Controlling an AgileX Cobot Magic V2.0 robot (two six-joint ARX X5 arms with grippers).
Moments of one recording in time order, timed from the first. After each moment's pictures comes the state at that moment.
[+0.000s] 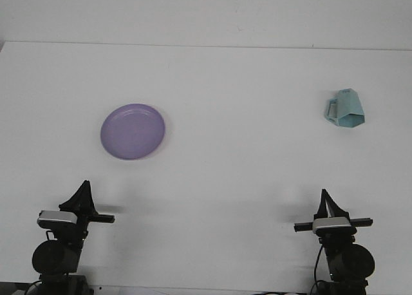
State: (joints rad) left arm -0.01 0.01 0.03 0.15 0.02 0.04; right arm 0.01 0.00 0.02 -0.06 -0.03 -0.20
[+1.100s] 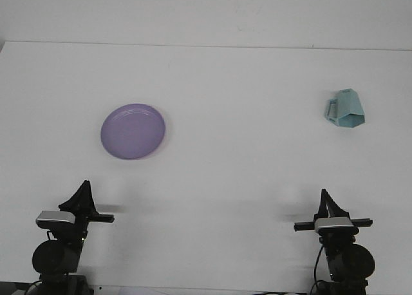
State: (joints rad) left arm -0.01 0.01 0.03 0.15 0.02 -0.02; right arm 0.01 0.00 0.02 -0.05 -0.03 -0.13
